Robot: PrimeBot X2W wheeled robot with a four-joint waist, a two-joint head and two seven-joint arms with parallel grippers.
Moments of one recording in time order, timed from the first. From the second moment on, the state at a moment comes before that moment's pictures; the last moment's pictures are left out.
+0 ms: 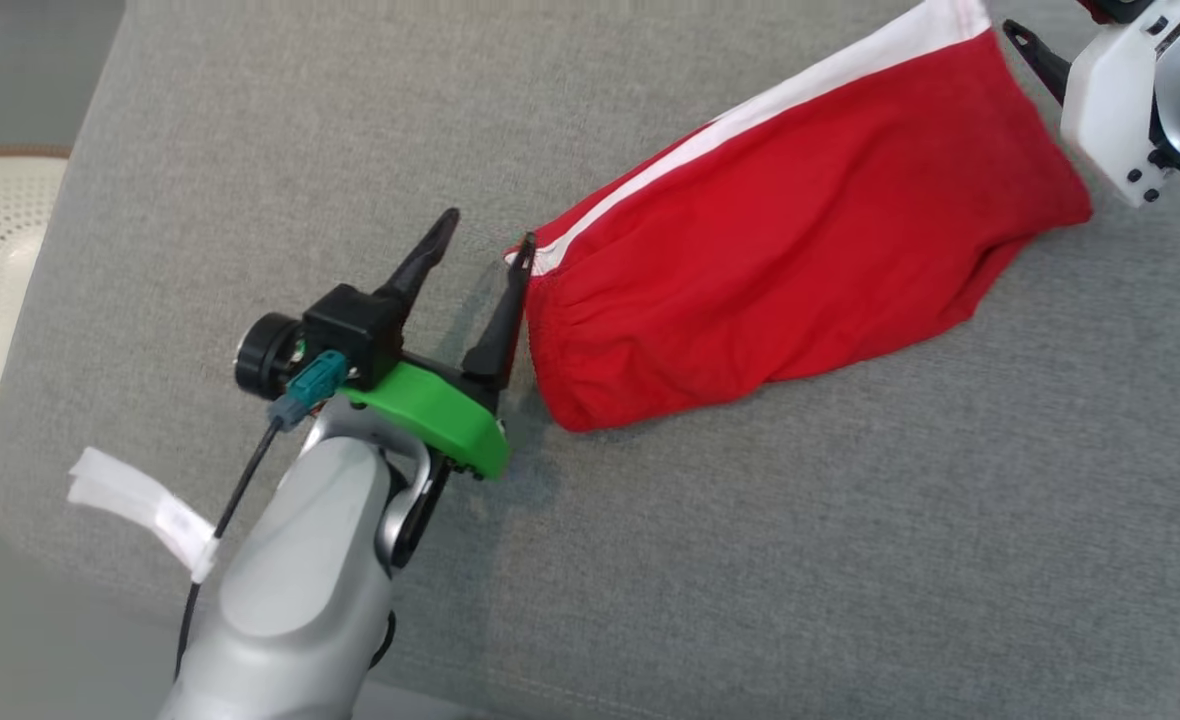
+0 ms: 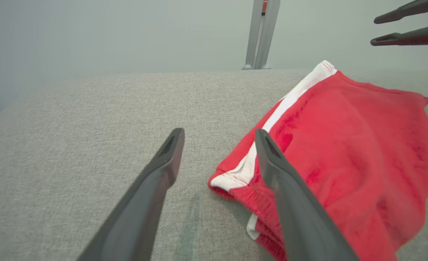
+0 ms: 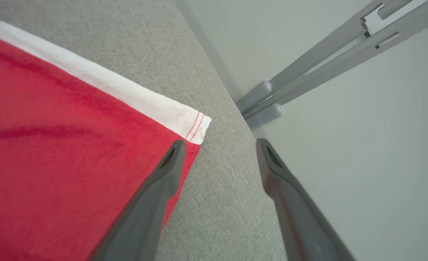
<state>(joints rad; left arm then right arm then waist) -0.59 0.08 -0.45 0.51 -0.36 -0.13 -0.26 -1.37 -0.76 1.28 0.56 0.61 0.13 0.18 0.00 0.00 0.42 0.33</state>
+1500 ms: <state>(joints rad) -0.08 0.05 -0.09 0.16 -0.26 -0.13 -0.26 -0.22 -0.11 0.06 0.26 0.20 0.13 -0.26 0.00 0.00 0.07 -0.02</state>
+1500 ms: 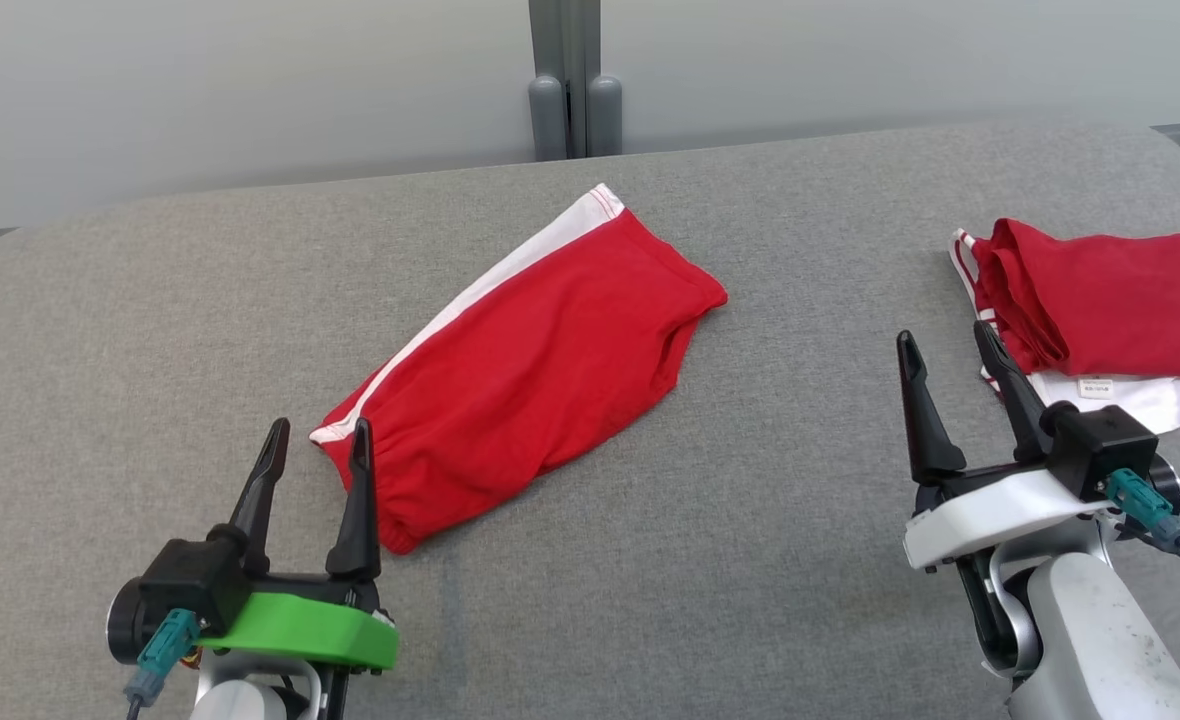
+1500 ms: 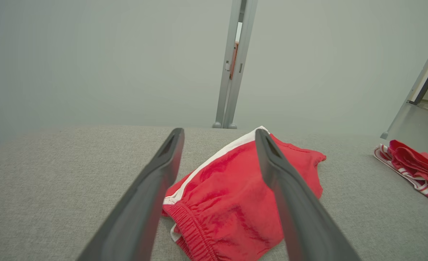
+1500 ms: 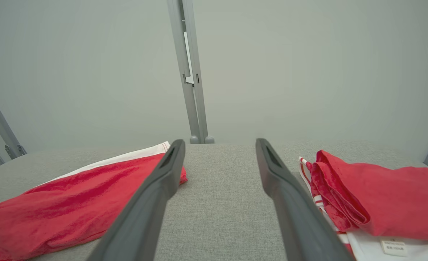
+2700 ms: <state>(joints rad) -0.22 0.05 -0.32 0.17 -0.32 -0.10 -0.26 -0.61 -0.05 -0.09 0.73 0.78 0.13 0.12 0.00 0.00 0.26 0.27</state>
